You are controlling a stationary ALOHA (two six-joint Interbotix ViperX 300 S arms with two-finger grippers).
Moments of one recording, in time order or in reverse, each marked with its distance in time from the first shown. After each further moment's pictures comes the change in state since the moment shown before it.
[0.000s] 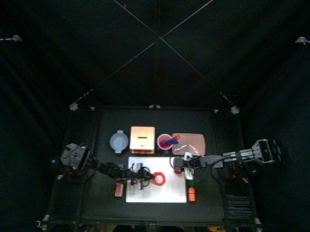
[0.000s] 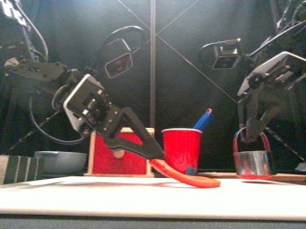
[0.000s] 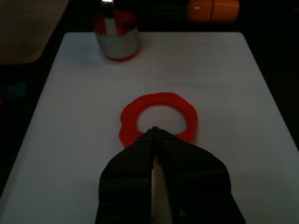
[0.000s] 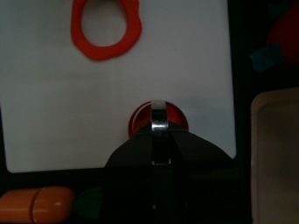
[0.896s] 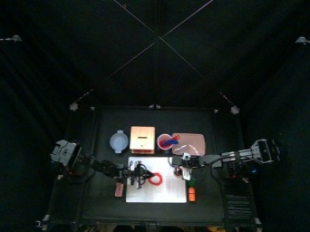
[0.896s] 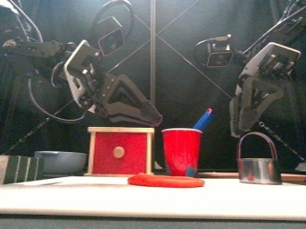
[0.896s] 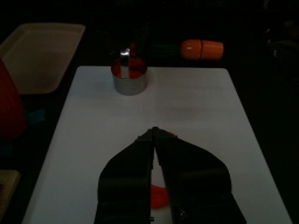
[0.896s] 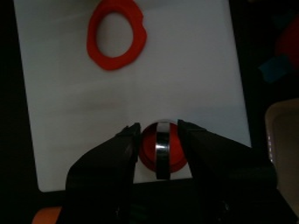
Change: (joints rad) left arm 0.034 -0.063 0.035 0.000 0.057 0.003; right arm 0.002 0.000 -0.051 0.084 -0.044 0.000
